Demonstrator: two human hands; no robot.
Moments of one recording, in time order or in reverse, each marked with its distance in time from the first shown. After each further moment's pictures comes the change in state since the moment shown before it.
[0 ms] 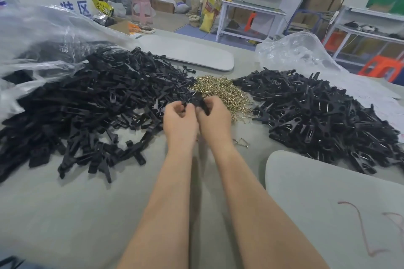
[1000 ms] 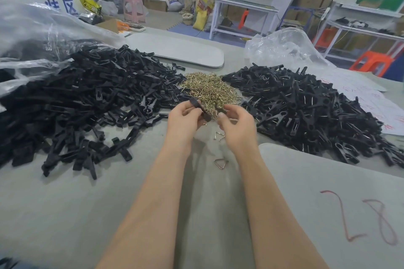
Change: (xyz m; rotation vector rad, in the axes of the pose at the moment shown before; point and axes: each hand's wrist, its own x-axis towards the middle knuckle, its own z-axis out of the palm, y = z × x) left_hand -0.019 0.003 0.015 -0.205 -0.354 -0.131; right_hand -0.017 0.039 -0.063 0.116 0.051 0.044
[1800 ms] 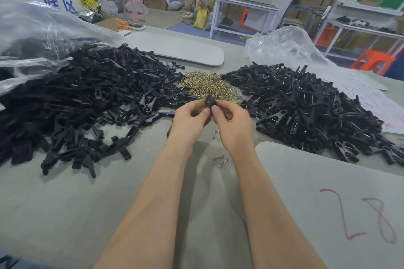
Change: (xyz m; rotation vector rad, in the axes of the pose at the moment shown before) left_hand 0.002 -0.009 0.003 0.083 -0.156 0.065; right_hand -0.004 -0.009 0.006 0.065 0.010 -0.084
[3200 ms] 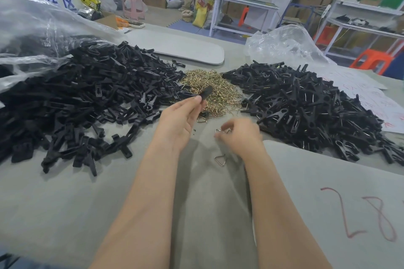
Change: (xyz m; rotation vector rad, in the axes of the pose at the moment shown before) left_hand 0.000 0.021 -0.016 -0.570 0.099 -0.221; right_hand 0.005 0.017 -0.020 -0.738 -0.240 0.221
